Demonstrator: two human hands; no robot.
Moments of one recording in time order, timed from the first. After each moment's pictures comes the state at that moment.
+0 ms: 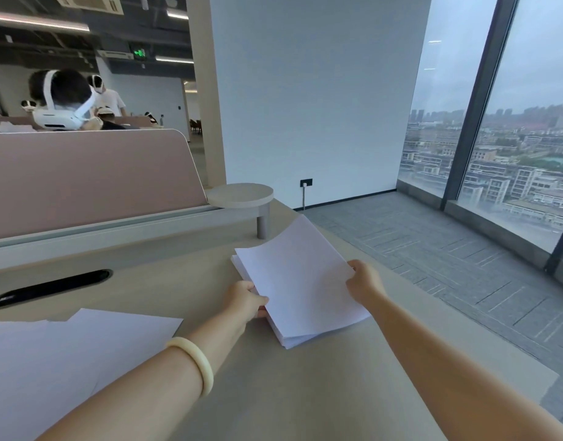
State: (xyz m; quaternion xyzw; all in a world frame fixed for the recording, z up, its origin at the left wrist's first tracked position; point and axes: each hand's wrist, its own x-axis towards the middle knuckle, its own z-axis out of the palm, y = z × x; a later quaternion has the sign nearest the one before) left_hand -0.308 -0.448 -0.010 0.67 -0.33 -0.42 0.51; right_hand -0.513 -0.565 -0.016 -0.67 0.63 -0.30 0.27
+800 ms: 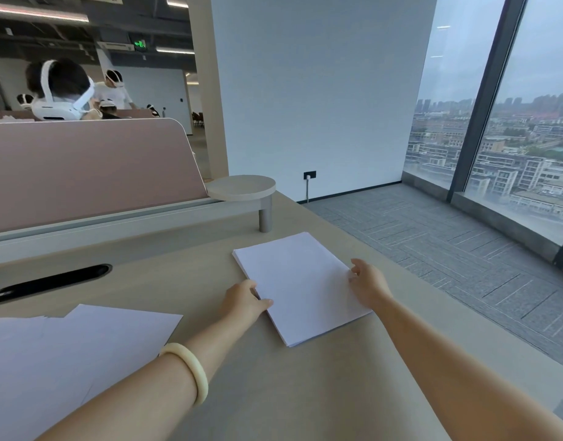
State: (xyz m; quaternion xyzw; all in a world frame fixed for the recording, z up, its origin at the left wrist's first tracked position) left_hand -0.298 -0.449 -0.026 0.79 -0.46 -0.23 0.32; right_hand -0.518 -0.580 -0.041 -0.69 0.63 -0.26 0.26
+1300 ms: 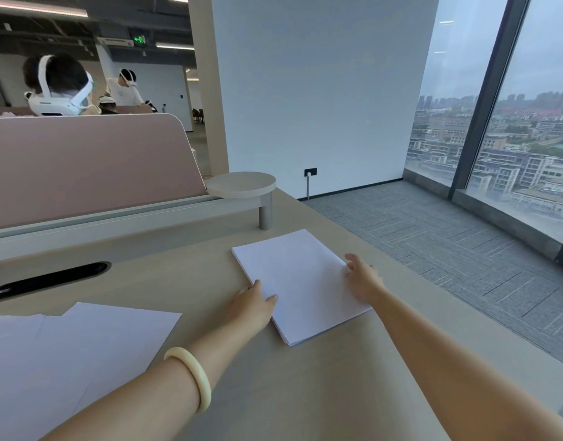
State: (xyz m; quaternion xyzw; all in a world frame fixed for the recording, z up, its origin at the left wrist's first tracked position) left_hand -0.313 -0.449 -0.027 0.81 -0.53 -0.19 0.18; right_hand -0.508 -0.584 -0.041 -0.68 0.64 -0.22 0.30
